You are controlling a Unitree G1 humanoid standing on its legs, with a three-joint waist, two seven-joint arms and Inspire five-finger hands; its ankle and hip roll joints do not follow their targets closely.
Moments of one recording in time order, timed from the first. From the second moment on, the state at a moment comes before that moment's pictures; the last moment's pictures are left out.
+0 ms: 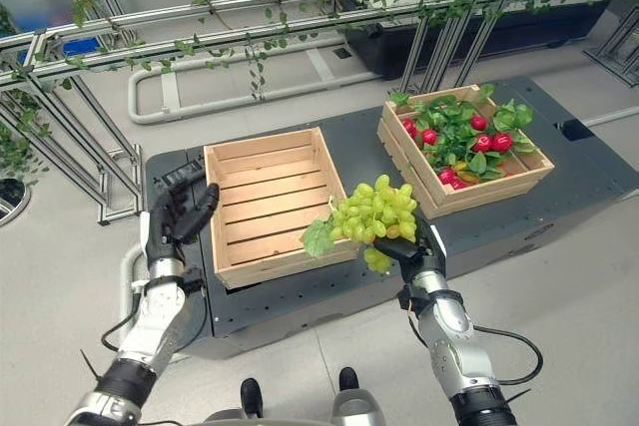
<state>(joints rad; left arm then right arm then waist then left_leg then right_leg) -0.12 0.28 -0.17 0.33 -0.27 -0.28 0.47 -0.02 -0.40 0.12 0.13 0.71 -0.07 -0.05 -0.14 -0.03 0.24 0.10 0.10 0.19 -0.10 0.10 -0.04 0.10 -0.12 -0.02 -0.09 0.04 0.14</state>
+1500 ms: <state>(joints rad) -0.06 0.31 -0.14 0.28 -0.26 -0.39 0.55 -0.03 -0.35 0.19 0.20 0.72 -0.20 -0.04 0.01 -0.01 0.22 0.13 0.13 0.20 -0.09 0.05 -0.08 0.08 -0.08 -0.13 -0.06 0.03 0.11</state>
